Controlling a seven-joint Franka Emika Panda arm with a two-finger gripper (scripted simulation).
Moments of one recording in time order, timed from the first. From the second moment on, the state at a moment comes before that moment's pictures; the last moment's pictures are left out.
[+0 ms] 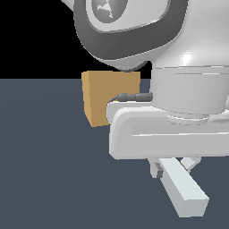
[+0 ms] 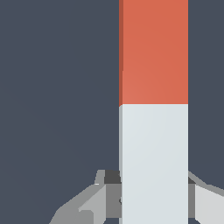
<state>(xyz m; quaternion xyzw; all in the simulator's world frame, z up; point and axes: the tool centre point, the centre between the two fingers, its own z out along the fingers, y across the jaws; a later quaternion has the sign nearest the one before) 0.092 -0.147 0.050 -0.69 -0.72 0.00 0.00</state>
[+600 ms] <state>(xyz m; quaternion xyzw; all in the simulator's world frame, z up) 0.089 0.011 0.076 -0.57 -0.82 0.00 0.00</state>
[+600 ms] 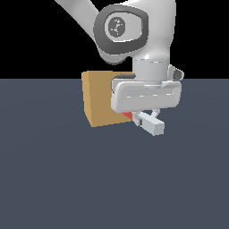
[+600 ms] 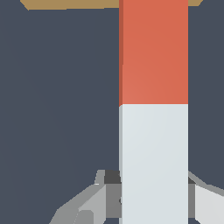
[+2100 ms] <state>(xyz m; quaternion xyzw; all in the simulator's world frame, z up) 0.048 0.113 0.079 -0.56 -0.83 0.00 0.00</state>
